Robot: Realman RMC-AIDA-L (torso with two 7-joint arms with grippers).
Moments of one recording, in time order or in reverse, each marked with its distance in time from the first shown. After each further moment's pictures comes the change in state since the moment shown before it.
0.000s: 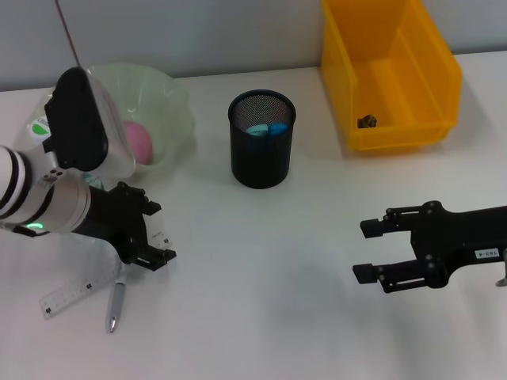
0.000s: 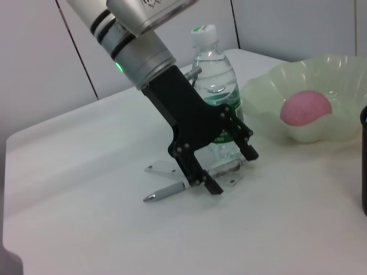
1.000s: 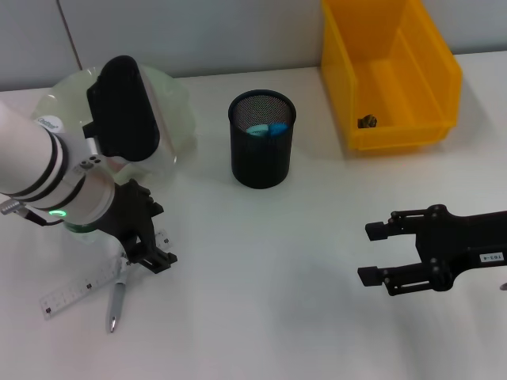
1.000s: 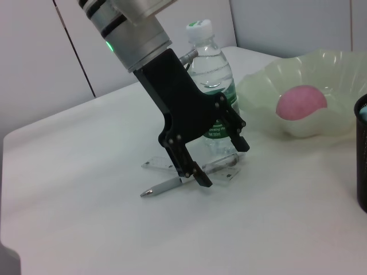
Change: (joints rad) left arm -0.063 -0.002 0.166 0.145 0.169 0.109 -0.278; right arm -0.002 -0.004 0.022 0.029 -0.008 -0.002 -0.031
